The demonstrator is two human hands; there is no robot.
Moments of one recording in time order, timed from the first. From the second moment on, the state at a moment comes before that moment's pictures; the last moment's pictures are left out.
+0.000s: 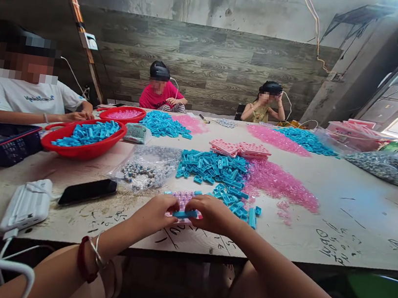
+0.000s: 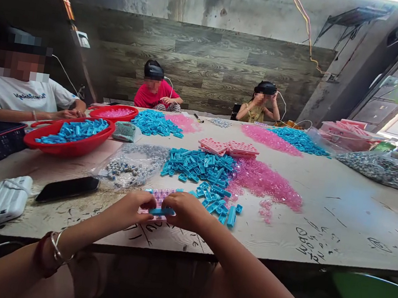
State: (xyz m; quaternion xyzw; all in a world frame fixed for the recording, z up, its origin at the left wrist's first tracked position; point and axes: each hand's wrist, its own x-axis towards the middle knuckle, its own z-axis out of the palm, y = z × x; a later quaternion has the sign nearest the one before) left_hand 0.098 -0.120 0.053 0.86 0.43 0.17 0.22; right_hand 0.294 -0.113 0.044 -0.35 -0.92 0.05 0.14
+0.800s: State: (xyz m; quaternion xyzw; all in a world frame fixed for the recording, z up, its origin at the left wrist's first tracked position) left_hand 0.095 -0.117 0.038 0.86 0.46 0.14 0.18; right_hand 0.302 -0.111 0.051 -0.32 -0.93 0.14 0.13
